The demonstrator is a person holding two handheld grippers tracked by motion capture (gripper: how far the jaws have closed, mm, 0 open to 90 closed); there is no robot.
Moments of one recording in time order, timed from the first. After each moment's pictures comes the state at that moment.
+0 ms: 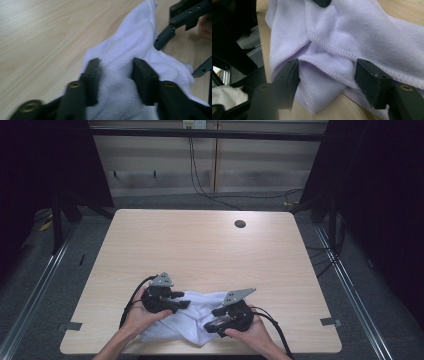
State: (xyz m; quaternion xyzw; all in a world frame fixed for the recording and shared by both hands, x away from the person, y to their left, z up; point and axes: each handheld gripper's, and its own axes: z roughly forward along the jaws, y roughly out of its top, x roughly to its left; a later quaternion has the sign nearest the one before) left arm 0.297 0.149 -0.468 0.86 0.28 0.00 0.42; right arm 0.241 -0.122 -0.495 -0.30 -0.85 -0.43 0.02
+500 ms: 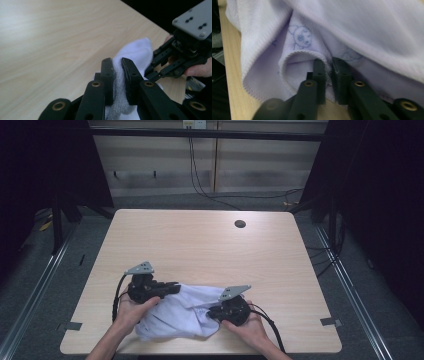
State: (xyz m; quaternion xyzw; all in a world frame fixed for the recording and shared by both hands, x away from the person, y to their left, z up) left arm 0.308 0.184 -0.440 0.79 0.33 -0.01 0.52; right arm 0.255 -0.119 -0.497 -0.33 -0.86 -0.40 -0.04
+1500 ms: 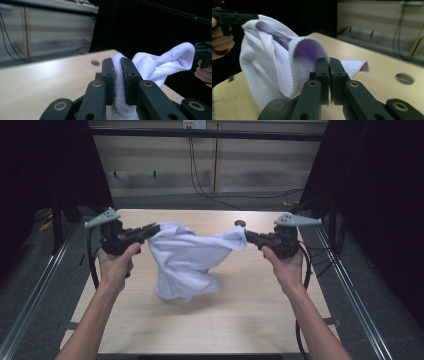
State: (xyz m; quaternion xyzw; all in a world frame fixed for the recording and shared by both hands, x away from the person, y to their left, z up) left arm 0.367 0.209 -0.316 0.69 0.35 0.12 0.62; right arm 0.327 -0.214 -0.319 -0.38 -0.73 -0.54 -0.17
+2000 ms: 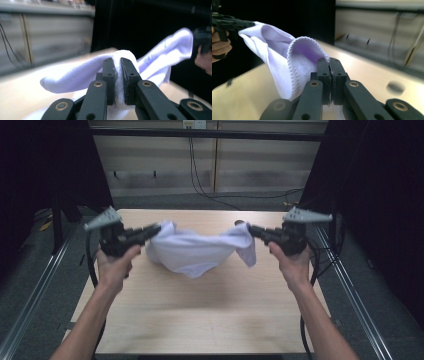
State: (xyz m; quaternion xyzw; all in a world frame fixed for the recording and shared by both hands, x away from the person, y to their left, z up) left arm 0.336 0.204 -0.344 0.73 0.33 0.11 0.58; right arm 0.314 -0.225 -0.318 -0.37 -0.72 -0.55 -0.18
